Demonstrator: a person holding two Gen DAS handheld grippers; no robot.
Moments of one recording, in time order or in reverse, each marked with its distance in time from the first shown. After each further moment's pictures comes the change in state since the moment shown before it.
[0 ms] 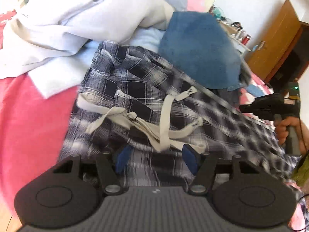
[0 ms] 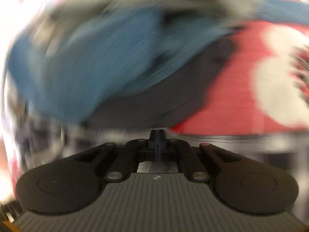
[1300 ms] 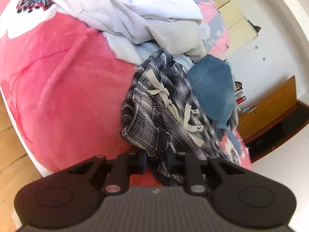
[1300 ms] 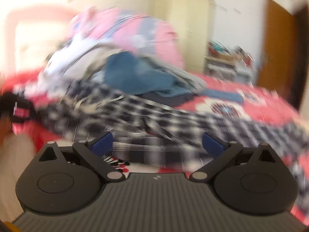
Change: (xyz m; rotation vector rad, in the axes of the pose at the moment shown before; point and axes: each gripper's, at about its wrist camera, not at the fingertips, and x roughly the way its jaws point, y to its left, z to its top) left arm -0.054 0.074 -0.088 -0.416 -0.191 -0.143; right arm -0.226 0.122 -0.325 -0.563 -0.531 -0.264
